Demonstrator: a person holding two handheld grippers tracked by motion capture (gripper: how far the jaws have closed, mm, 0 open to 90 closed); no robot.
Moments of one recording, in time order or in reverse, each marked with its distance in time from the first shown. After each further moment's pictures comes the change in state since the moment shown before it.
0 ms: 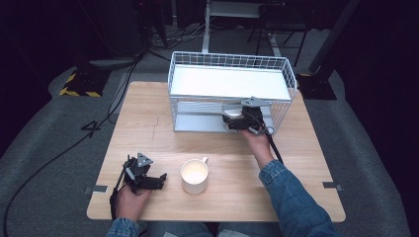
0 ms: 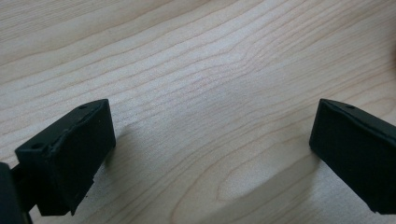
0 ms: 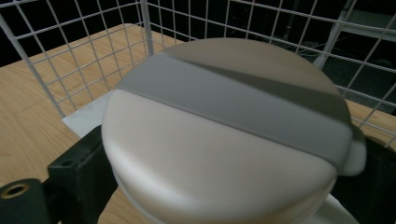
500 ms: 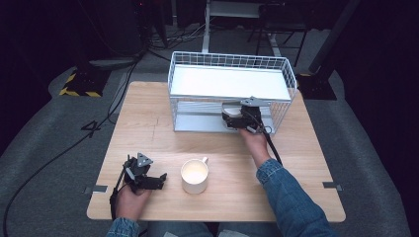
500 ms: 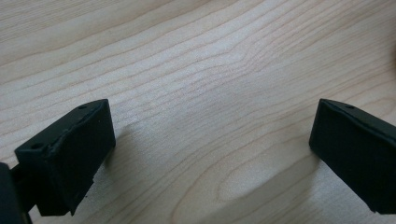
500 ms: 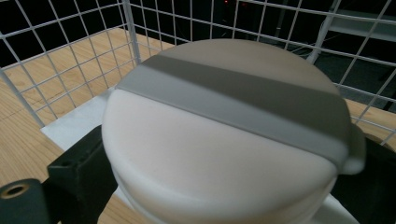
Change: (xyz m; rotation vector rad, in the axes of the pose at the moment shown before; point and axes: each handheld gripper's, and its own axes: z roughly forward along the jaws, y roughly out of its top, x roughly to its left) left arm 0.000 0.000 0.000 0.000 0.000 0.000; right arm -0.004 -0.005 0.012 -0.021 -0.042 0.027
